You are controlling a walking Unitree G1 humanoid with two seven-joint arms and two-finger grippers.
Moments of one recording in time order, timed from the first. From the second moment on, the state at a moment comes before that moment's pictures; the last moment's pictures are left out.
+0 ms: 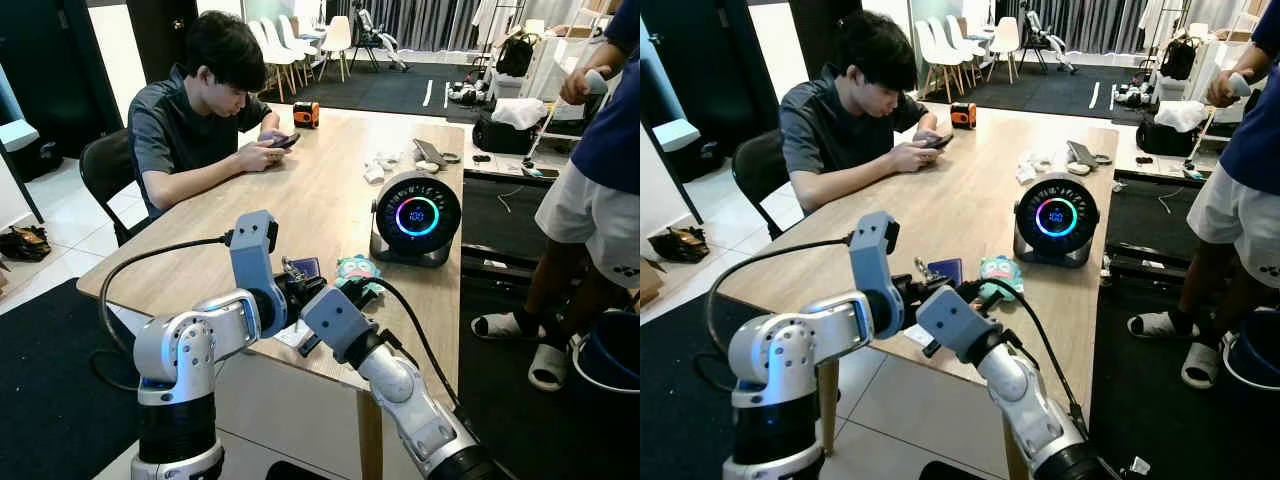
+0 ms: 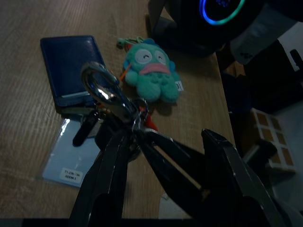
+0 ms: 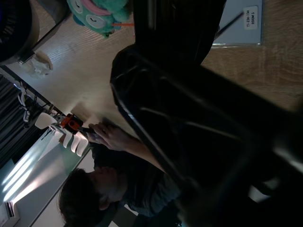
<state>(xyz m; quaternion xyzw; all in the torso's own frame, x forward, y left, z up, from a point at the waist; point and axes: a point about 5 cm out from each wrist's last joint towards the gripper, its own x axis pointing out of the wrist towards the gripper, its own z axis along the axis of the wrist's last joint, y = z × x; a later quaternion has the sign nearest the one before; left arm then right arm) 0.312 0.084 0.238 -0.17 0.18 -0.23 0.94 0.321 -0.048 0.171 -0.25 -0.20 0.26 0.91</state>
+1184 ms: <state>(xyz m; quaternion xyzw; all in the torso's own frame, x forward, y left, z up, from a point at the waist) 0.320 0.091 0.244 -0.15 0.15 -0.17 0.96 0.314 -0.045 0.162 -0.24 -0.19 0.27 0.91</state>
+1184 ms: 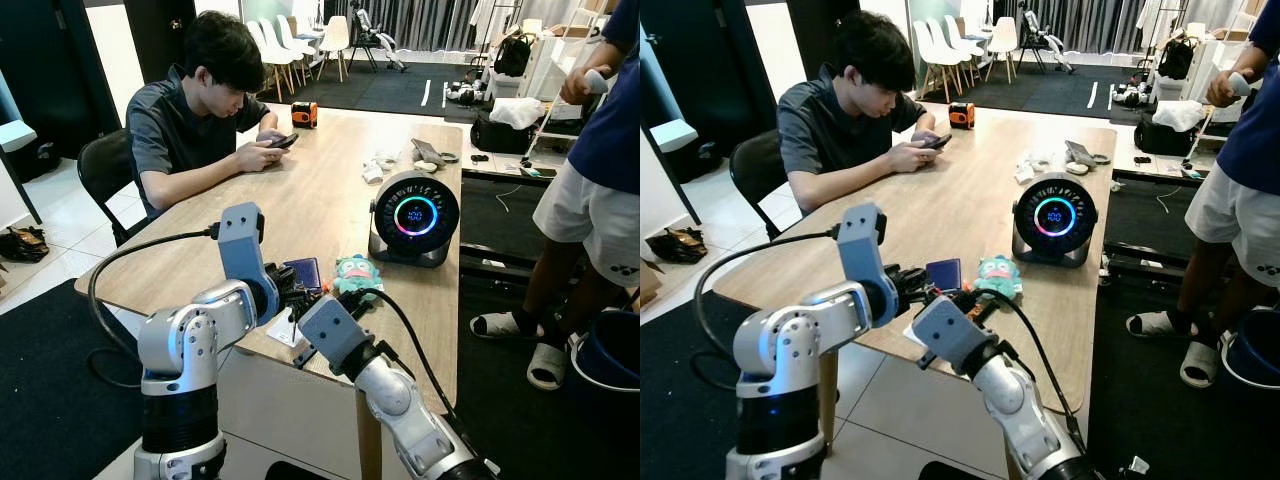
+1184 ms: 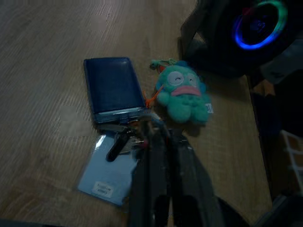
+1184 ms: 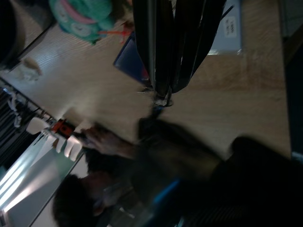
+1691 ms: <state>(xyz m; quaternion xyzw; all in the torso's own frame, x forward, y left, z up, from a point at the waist) 0.313 0.091 0.245 -0.10 0.10 -0.19 0.97 0.313 -0.046 0.171 -0.20 -0.20 0.27 0.92</state>
